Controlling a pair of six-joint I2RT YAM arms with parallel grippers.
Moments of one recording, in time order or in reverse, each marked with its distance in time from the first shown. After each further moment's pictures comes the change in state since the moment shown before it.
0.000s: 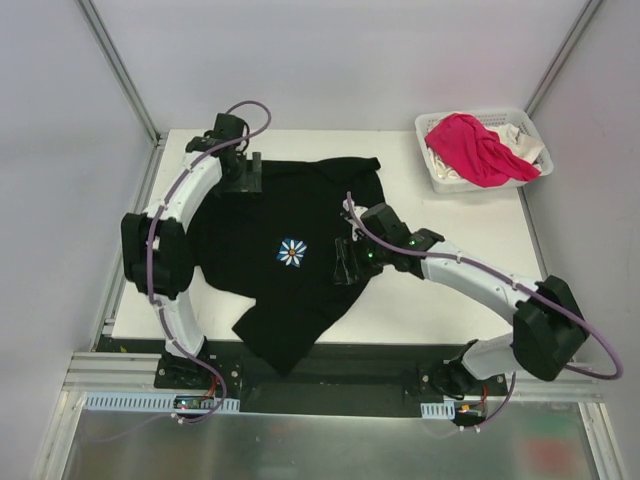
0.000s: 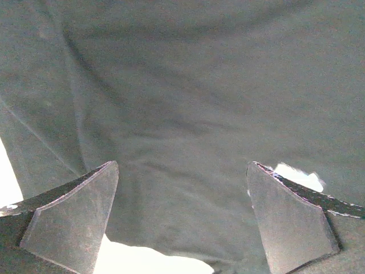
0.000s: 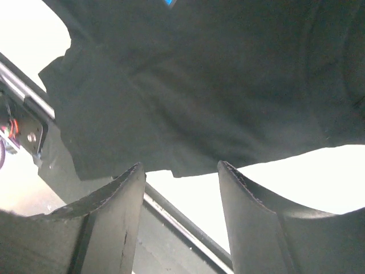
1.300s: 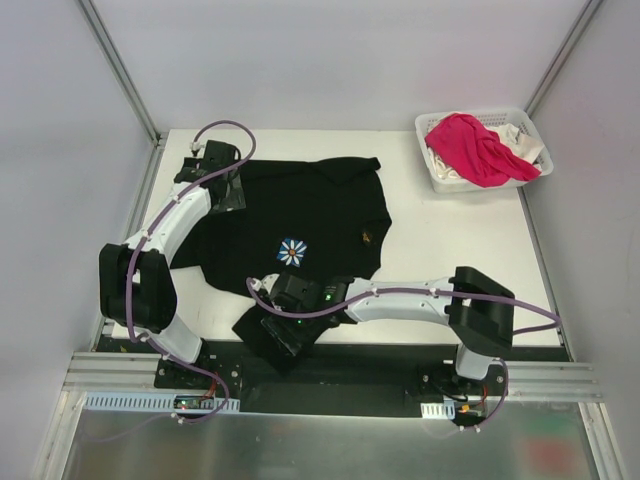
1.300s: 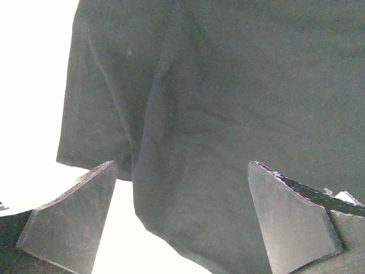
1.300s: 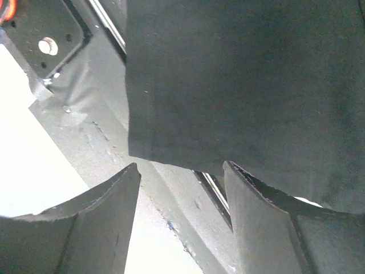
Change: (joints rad) left arm -0.047 -0.320 -0.393 0.151 -0.299 -0.150; right arm 0.594 0.311 0.216 -0.027 0.155 0.014
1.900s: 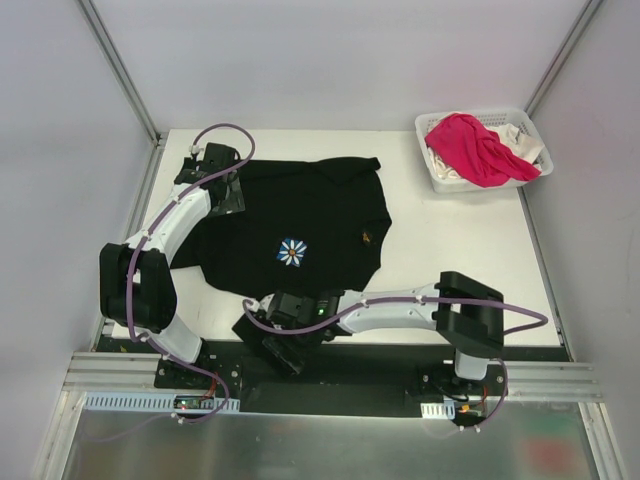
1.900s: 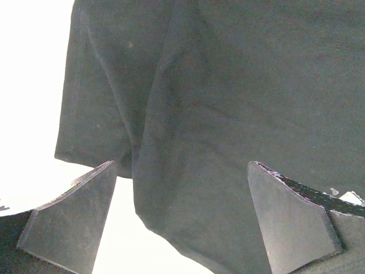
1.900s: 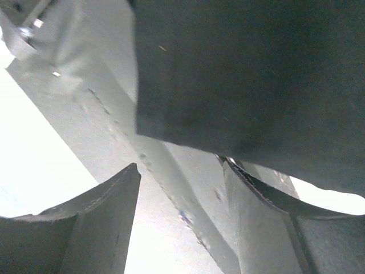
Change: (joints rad) left arm 0.006 0.000 -0.023 0.002 0.001 -0.011; right arm 0.061 0.030 -0.060 -0.024 -0.043 0.024
